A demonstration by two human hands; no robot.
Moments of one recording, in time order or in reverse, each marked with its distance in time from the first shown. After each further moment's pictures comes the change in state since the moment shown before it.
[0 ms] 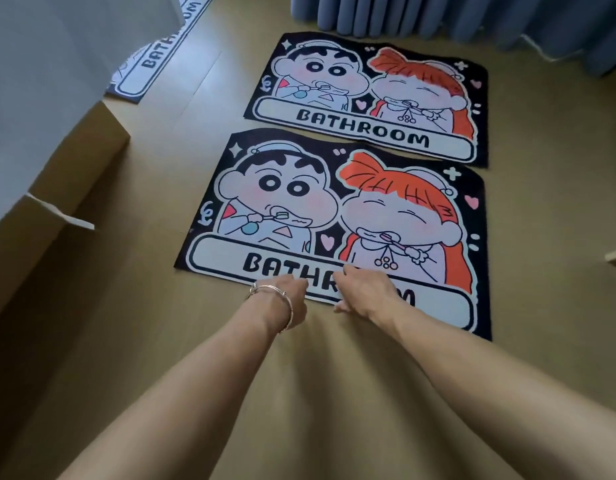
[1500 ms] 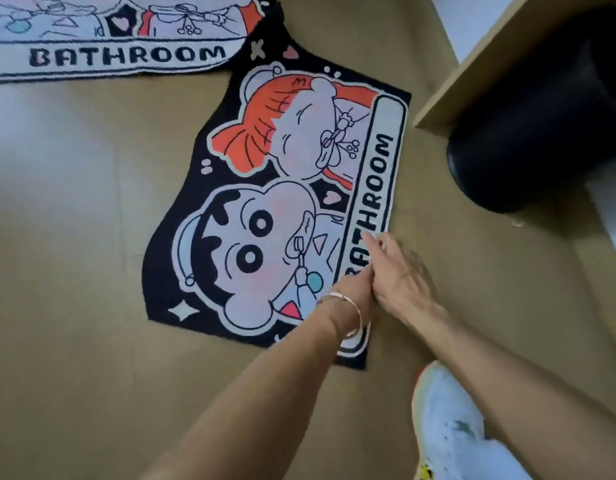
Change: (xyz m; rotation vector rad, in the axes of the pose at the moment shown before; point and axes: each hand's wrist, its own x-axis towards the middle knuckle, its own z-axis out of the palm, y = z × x) left_hand -0.021 0.275 0.058 -0.369 -0.249 0.640; right_hand -0.206 0.097 0.096 0.538 0.196 0.804
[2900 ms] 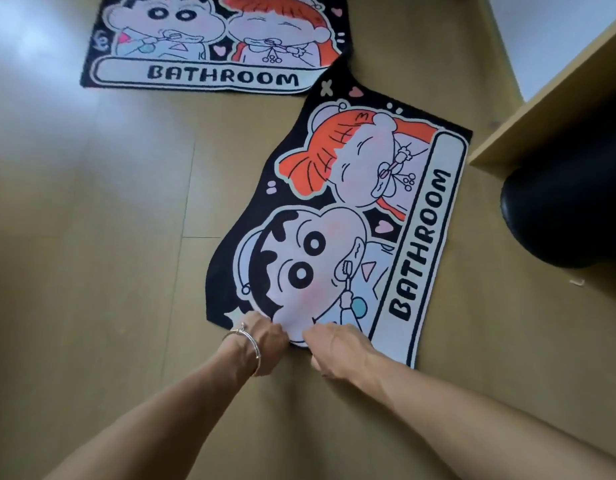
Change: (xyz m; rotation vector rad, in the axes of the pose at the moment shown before) left_hand -0.092 -0.113 -0.002 1.016 -0.145 -0.100; right_hand -0.032 -0.073 0.044 -0.326 -0.538 -0.559
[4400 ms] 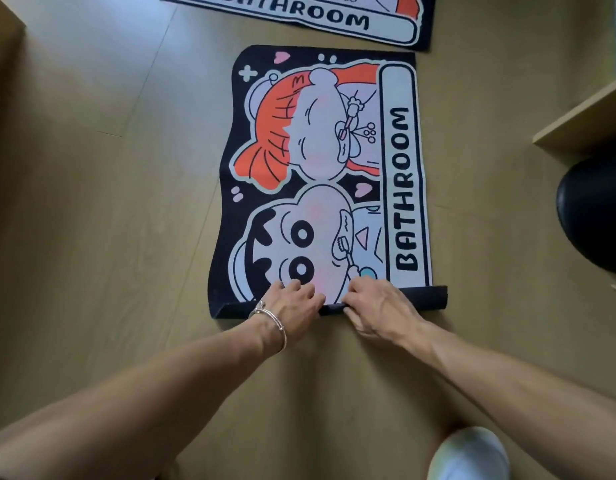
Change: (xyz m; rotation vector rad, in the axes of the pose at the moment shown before) left_hand -0.026 0.078 0.016 -0.477 0.223 -0.259; right_hand -0.026 0.046 0.049 -0.196 0.259 -0.248
